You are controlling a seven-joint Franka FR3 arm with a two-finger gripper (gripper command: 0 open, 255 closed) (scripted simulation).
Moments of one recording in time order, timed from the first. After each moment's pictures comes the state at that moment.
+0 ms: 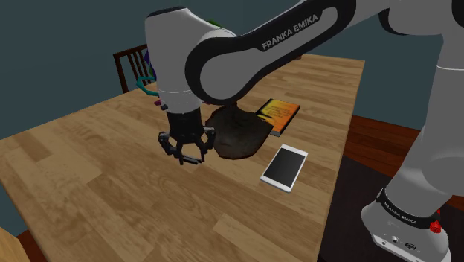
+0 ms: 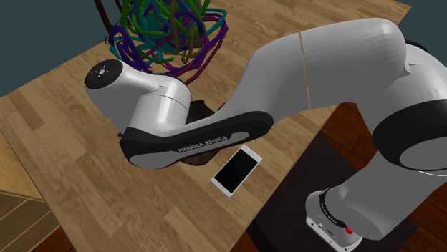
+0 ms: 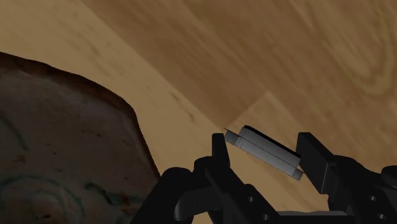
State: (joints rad) arm 0.12 0.28 0.70 -1.79 -0.20 2.02 1.41
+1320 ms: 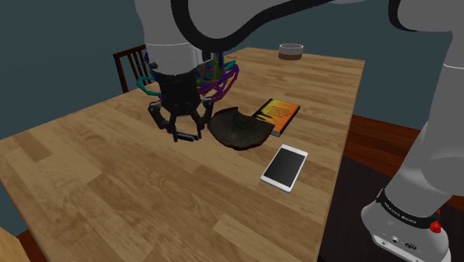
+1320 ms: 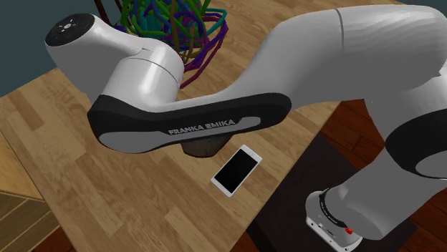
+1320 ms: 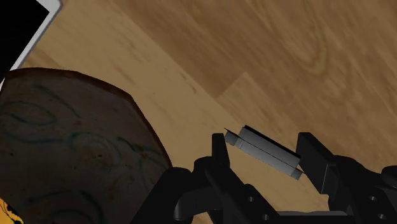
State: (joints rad) arm 0.12 0.24 0.71 -1.63 -0.16 1.82 1.39
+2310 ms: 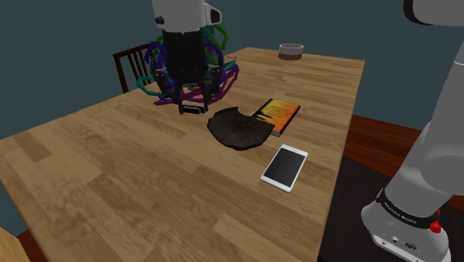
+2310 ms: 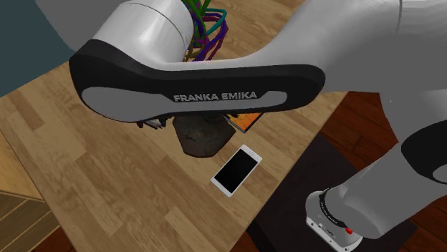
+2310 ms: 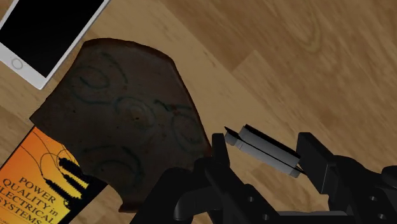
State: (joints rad) arm 0.07 0.17 0.71 -1.54 -0.11 1.68 1.32
